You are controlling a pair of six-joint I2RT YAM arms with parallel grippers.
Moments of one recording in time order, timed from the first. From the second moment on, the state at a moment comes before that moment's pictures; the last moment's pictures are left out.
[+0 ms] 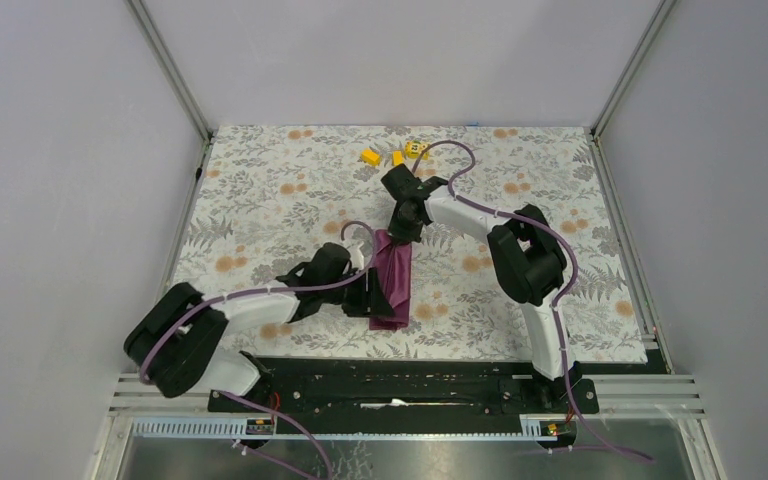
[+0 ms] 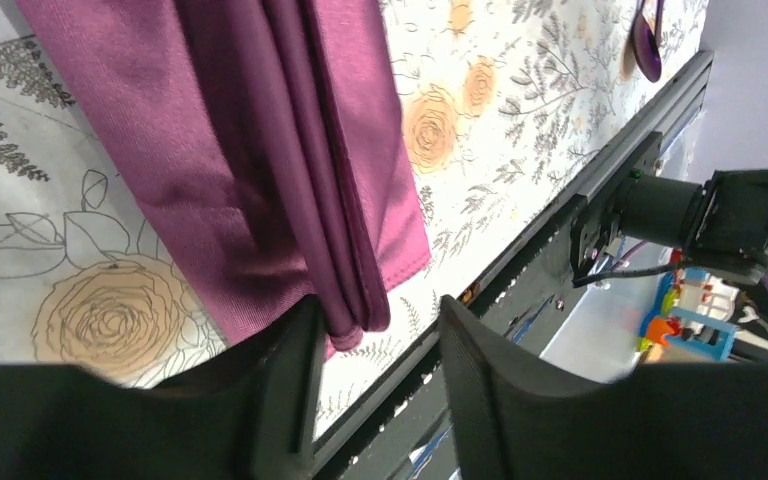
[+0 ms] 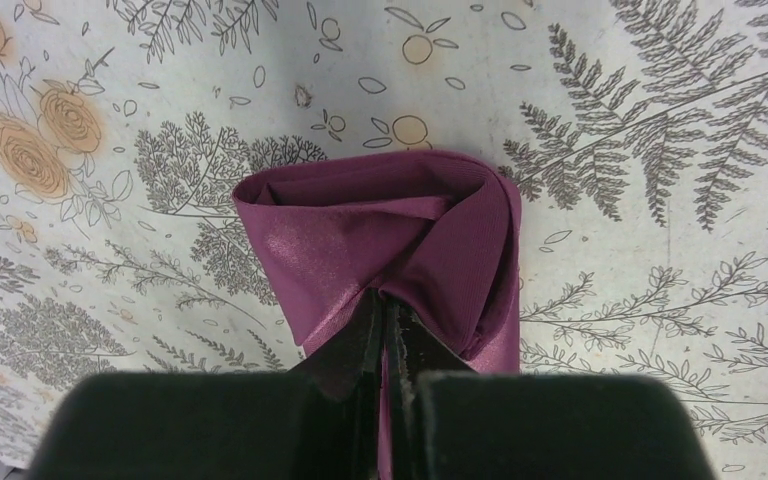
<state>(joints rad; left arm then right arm) -0.69 1.42 0.50 0.14 0.47 -0.77 0.67 2.14 1.65 -0.70 0.05 0.94</state>
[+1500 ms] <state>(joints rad) -0.57 1.59 0.67 0.11 0.10 -0.76 0.73 2.14 1.61 -0.53 -0.10 0.88</state>
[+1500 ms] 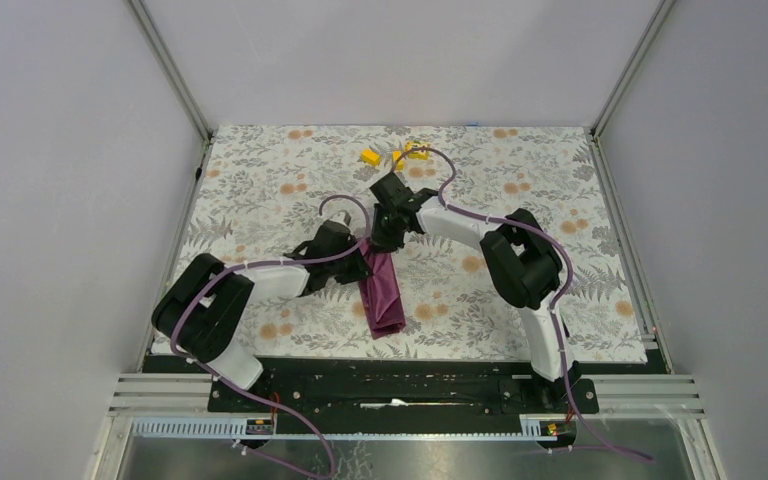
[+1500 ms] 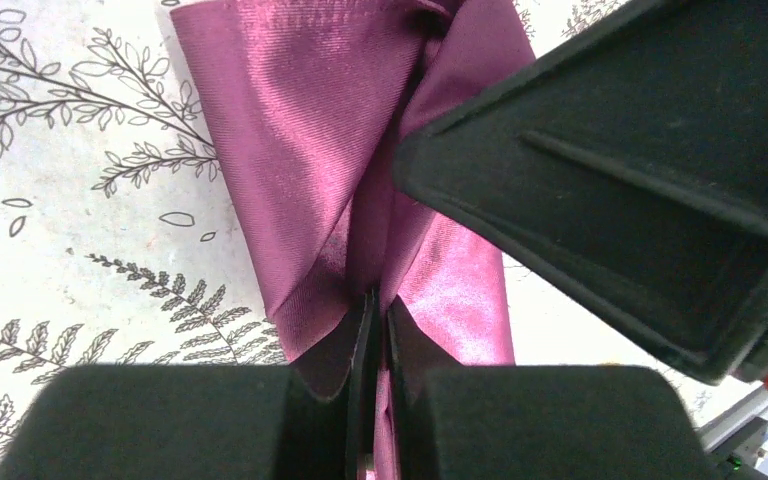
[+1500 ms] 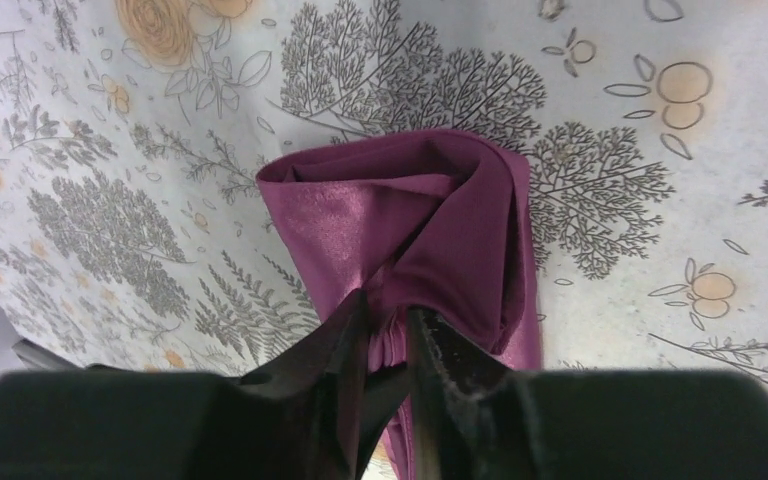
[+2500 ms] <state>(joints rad) -0.56 1.53 0.53 0.28 0.11 -0.84 0.60 1.86 1.15 -0.05 -0.36 0.91</state>
